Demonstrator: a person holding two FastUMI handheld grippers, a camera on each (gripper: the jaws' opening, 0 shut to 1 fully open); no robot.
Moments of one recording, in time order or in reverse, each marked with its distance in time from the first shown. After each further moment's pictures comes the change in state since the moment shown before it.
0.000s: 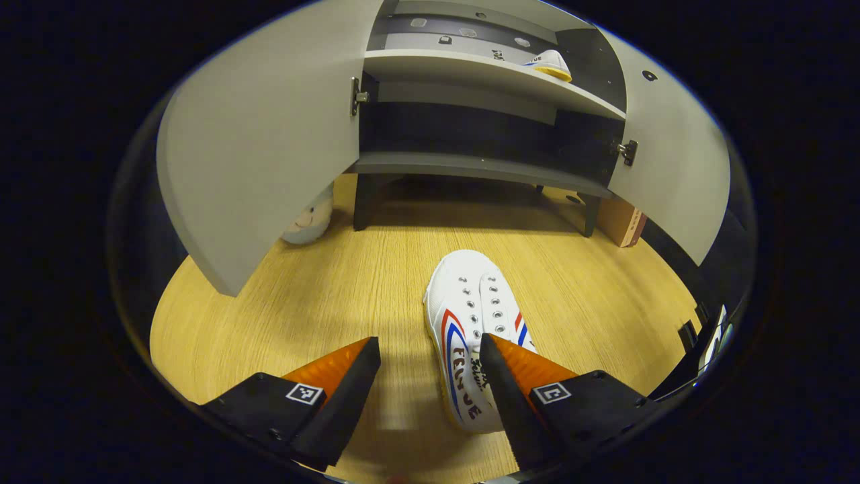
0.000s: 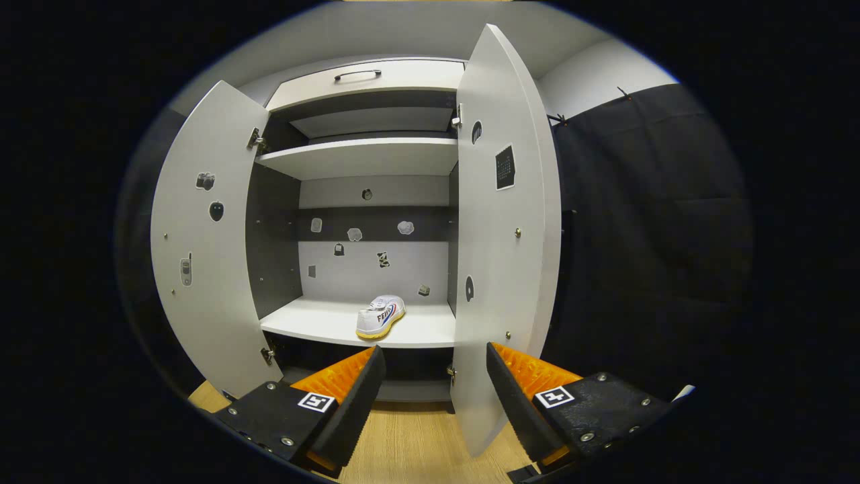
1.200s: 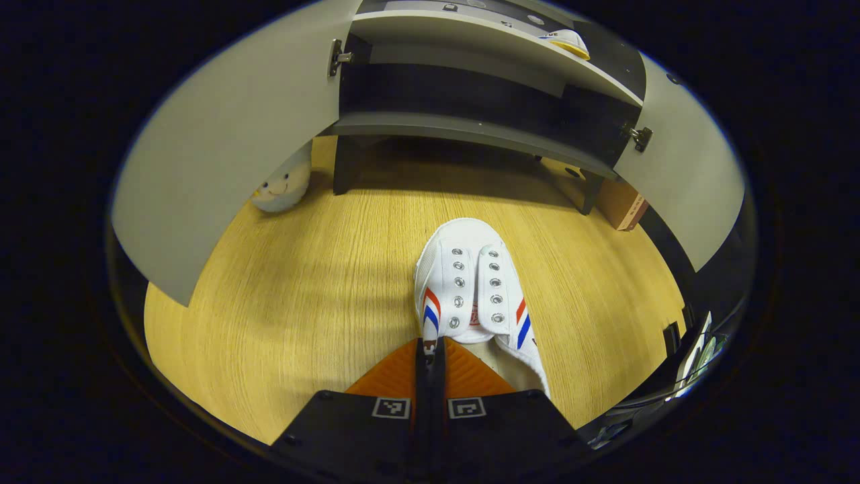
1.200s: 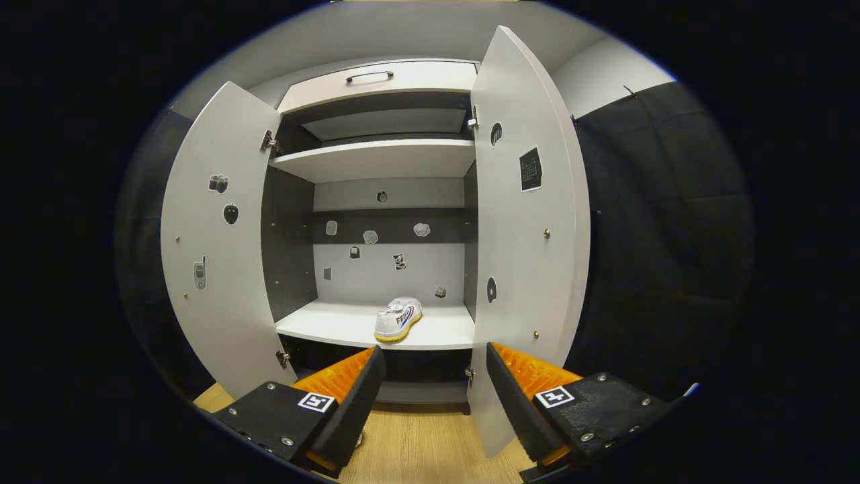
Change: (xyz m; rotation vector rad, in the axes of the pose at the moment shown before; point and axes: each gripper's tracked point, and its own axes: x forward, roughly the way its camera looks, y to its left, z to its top) left arm 0.009 -0.007 0.008 -0.032 0.161 -0.036; right arm 0.003 0.026 0.005 0.004 -0.013 0.055
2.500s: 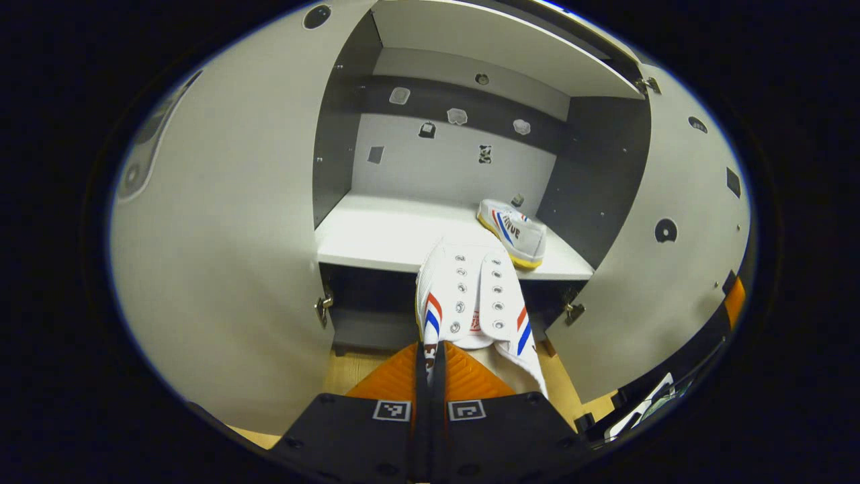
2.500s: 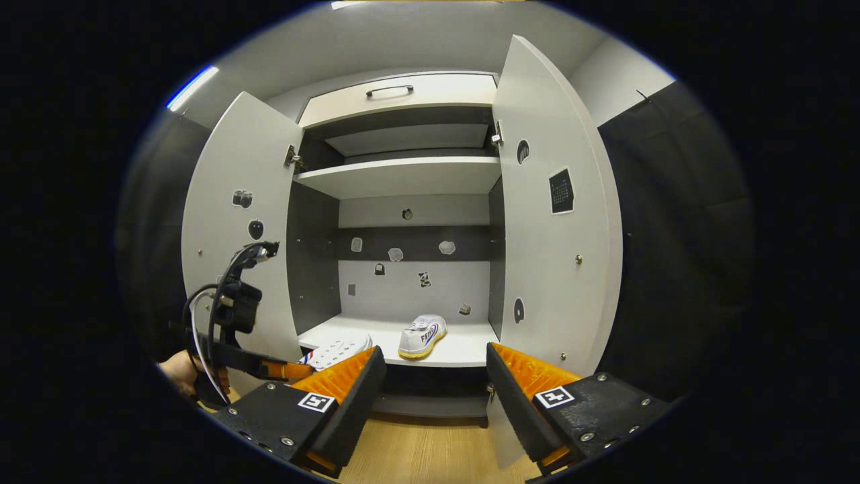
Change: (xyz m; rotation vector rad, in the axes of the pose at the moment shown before) left arm -0.041 0.008 0.046 -0.033 -0.352 -0.044; right arm 0.005 0.018 0.021 0.003 -0.075 0.109
